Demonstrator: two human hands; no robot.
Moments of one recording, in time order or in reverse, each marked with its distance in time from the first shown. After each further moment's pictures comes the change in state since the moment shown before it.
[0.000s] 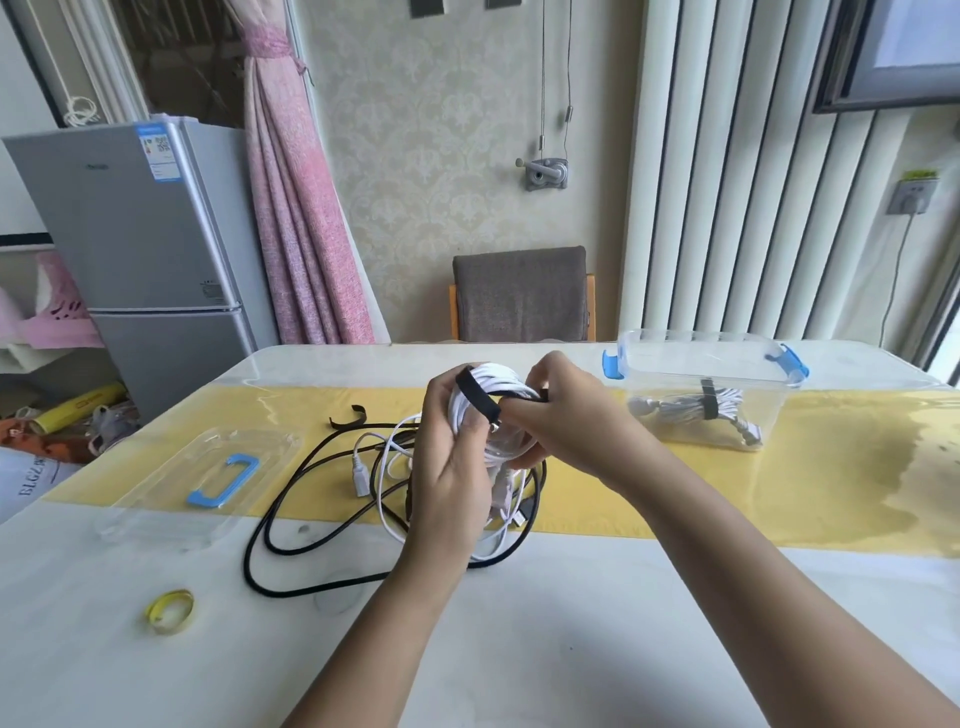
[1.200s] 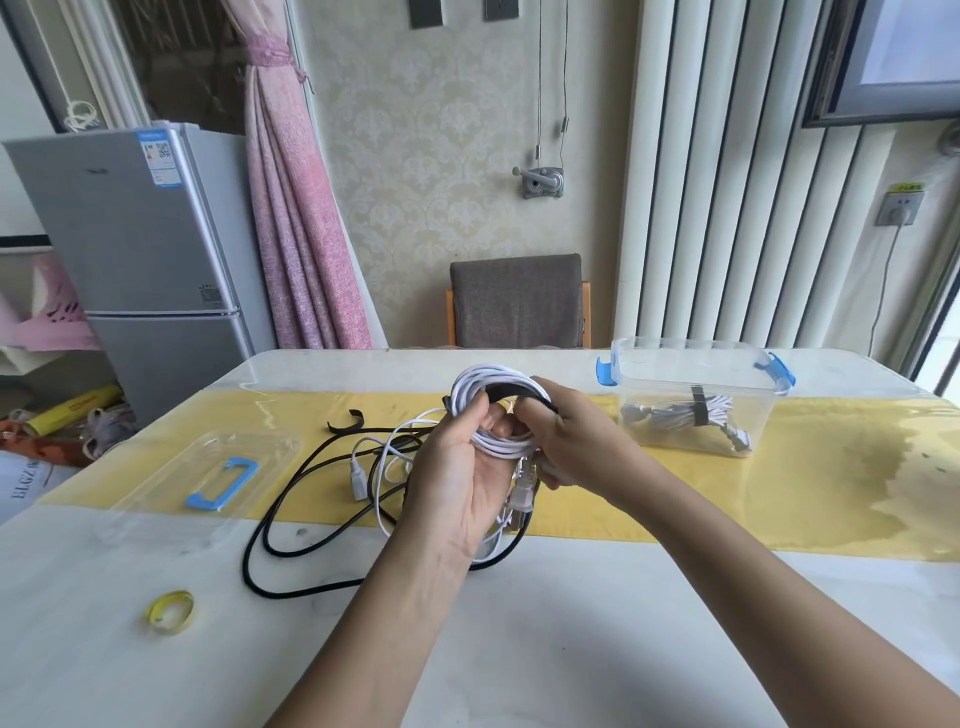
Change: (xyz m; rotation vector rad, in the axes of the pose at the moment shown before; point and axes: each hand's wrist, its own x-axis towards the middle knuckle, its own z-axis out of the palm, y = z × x) left_hand 0.017 0.019 0.021 -0.744 0.100 -0.577; right_hand 0.006 0.026 0.003 0.066 -0.010 -0.170
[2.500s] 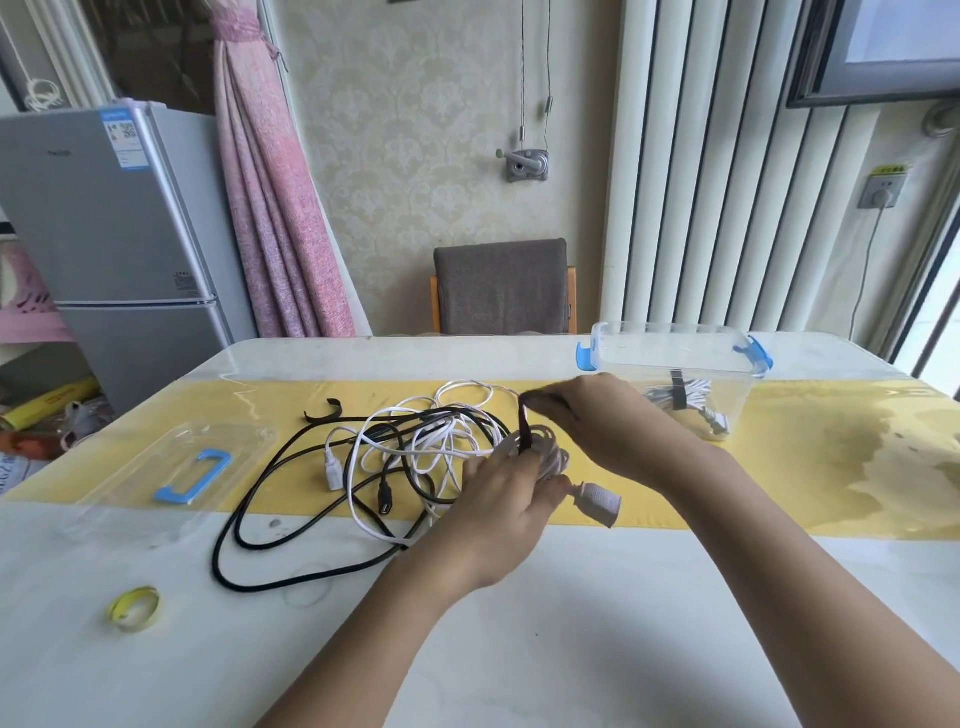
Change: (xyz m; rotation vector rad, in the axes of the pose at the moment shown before) left_hand 0.003 -0.050 -0.046 1.728 -0.464 0.283; right_hand -0.009 0.011 -0.045 -0.755 -0.076 -0.111
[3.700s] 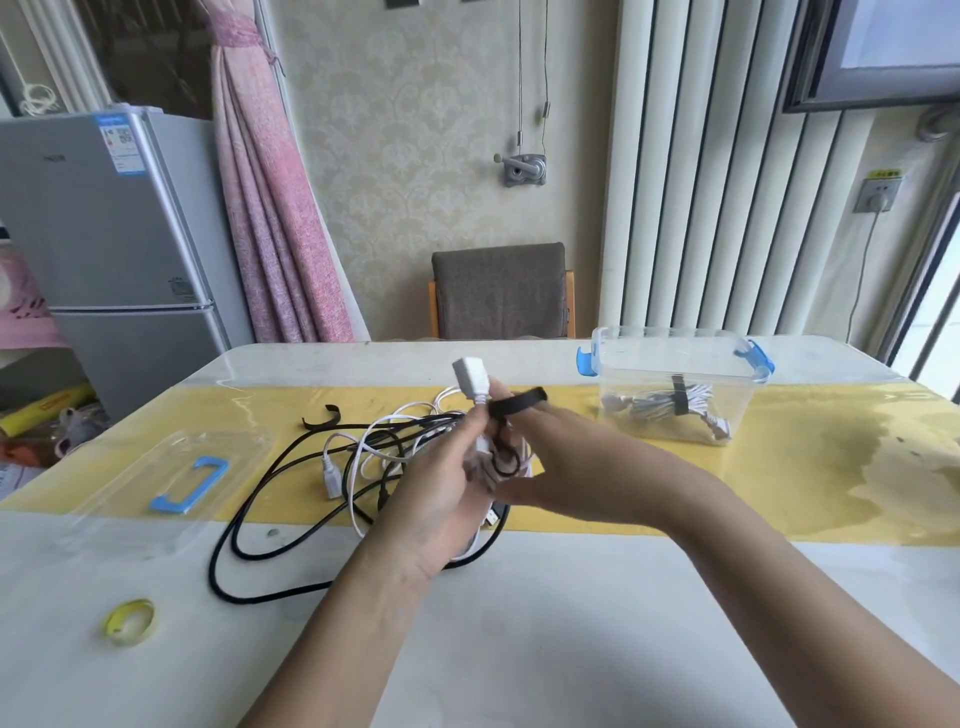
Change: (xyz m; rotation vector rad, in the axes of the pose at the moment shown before) left_hand 0.004 0.013 -0.040 -1.460 0.164 -0.324; right_hand -0.020 -0.036 -0.005 0.261 -0.174 -0.151
